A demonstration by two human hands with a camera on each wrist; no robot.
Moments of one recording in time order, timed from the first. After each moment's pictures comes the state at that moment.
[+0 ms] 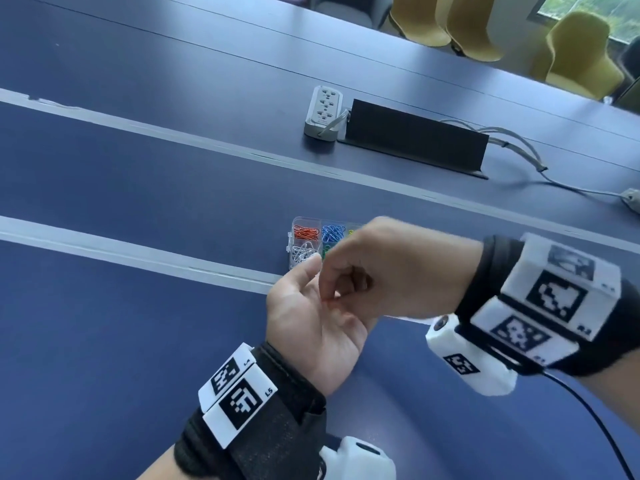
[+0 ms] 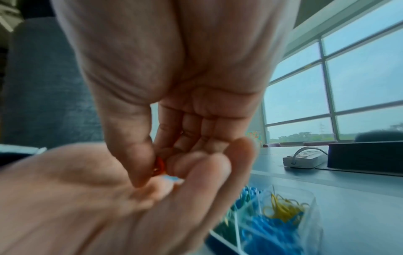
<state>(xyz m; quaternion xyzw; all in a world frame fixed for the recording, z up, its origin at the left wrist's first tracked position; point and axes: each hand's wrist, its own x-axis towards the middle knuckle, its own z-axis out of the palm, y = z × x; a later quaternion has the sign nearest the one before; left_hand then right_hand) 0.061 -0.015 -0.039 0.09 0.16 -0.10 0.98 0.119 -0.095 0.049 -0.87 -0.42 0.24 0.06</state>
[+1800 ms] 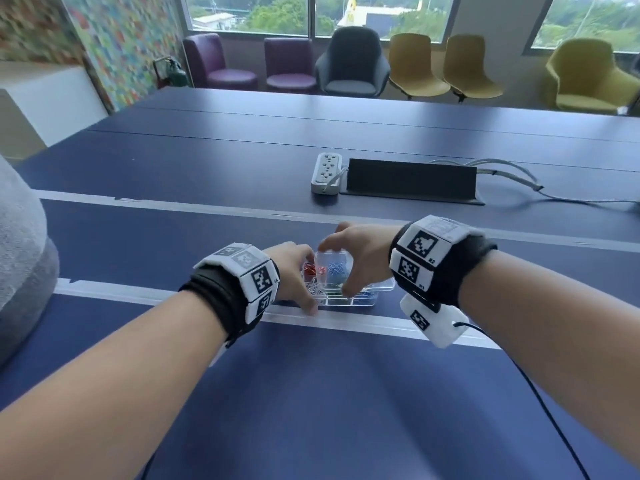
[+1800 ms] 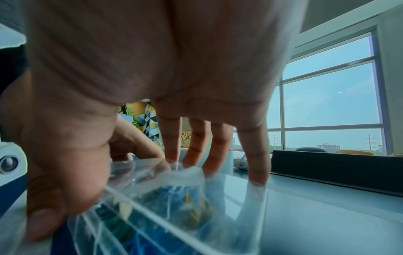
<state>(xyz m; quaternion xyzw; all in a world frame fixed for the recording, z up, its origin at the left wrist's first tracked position) 0.135 0.059 -0.005 0.96 0.00 -0.20 0.17 0.169 -0.090 0.037 -0.92 -0.34 0.20 0.00</state>
